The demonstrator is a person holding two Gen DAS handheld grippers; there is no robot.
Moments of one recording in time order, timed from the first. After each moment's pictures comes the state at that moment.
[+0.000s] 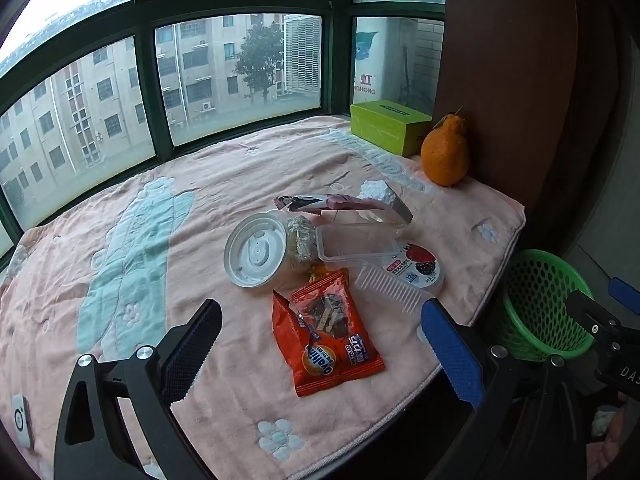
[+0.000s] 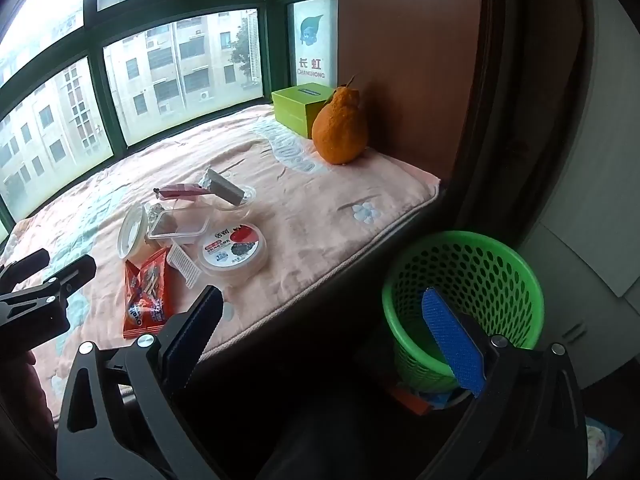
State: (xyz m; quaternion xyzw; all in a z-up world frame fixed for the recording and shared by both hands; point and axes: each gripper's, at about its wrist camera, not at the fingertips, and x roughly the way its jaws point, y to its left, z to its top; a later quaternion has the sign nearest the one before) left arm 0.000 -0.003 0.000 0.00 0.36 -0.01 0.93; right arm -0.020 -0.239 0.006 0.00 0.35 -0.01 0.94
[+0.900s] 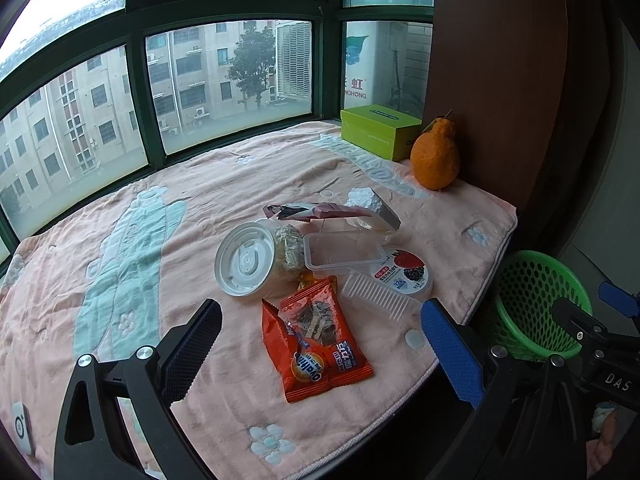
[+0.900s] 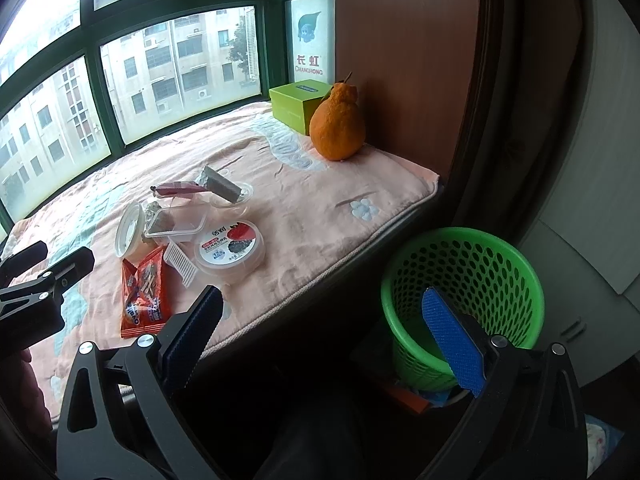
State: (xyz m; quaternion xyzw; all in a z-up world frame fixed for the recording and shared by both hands) left arm 0.002 -0.013 0.006 0.01 0.35 -0.02 0.94; right arm -0.017 -0.242 0.004 0.01 0.35 -0.01 0.94
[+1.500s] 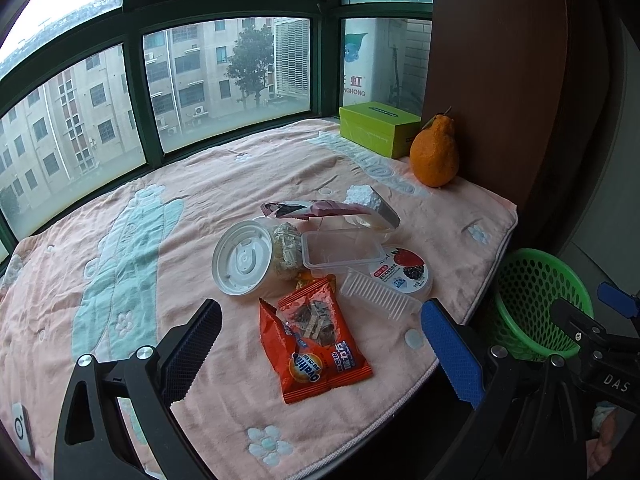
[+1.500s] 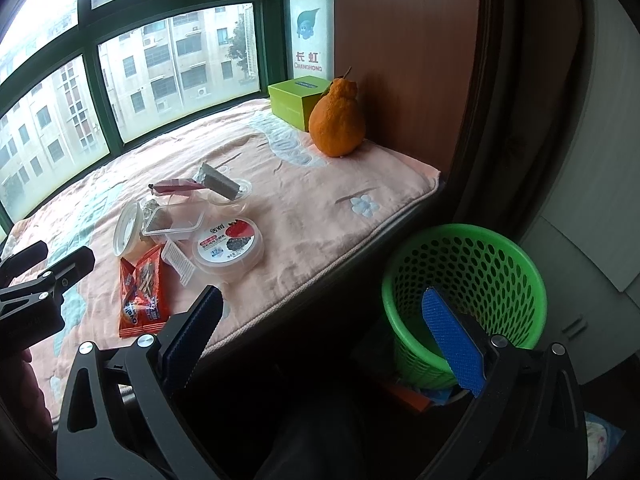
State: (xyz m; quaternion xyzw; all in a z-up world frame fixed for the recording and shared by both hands) left arm 0.003 -0.015 0.004 0.01 0.35 -0.02 0.94; right arm -0.015 -0.243 0.001 0.01 0.35 -0.01 0.93
